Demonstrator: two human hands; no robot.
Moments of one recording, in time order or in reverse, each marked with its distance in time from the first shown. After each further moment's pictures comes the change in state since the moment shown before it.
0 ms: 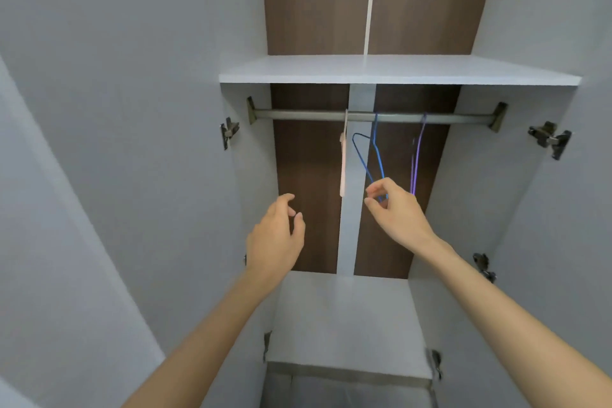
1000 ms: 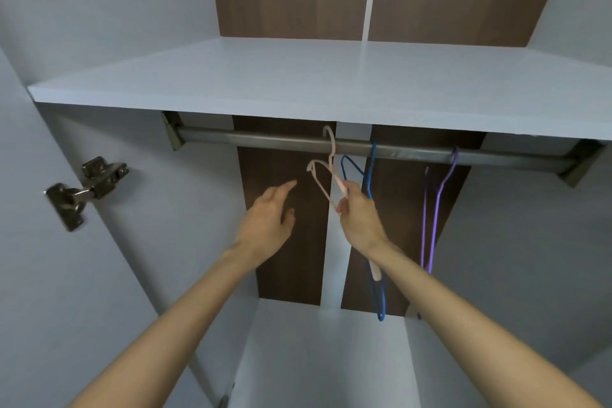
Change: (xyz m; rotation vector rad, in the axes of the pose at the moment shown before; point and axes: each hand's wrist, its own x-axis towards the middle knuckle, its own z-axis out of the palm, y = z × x) left_hand 0.289 -0.036 0.193 0.088 -0.142 0.116; right_hand 0.289 0.122 0.092 0.061 -0.094 0.005
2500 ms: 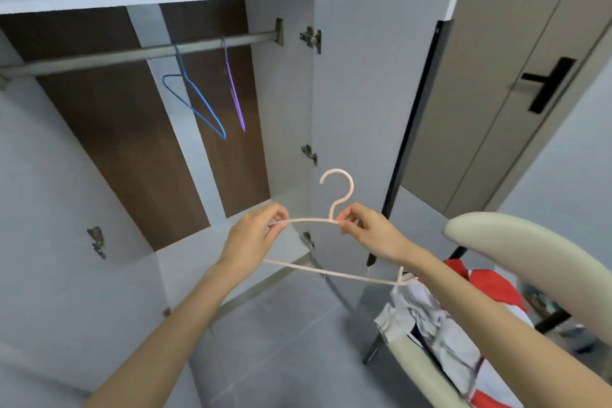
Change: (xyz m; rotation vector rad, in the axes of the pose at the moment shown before) left_hand -0.447 0.127 -0.085 -0.381 -0.498 0.567; right_hand -0.618 -0.080 -0.092 0.029 0.128 0.506
